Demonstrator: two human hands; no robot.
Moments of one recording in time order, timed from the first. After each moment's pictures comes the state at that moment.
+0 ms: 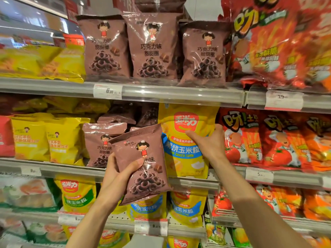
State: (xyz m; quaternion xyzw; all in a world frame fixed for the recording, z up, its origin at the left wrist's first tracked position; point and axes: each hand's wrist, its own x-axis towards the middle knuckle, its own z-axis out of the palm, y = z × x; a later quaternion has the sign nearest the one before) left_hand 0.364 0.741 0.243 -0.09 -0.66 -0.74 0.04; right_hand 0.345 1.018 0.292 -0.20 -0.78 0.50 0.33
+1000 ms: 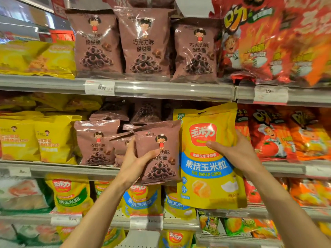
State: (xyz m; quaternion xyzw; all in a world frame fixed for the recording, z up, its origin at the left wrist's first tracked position) left_hand 0.335 0.789 0.247 -0.18 -0.71 -0.68 0.00; right_hand 0.436 1.070 0.293 -0.09 -0.76 0.59 0.26
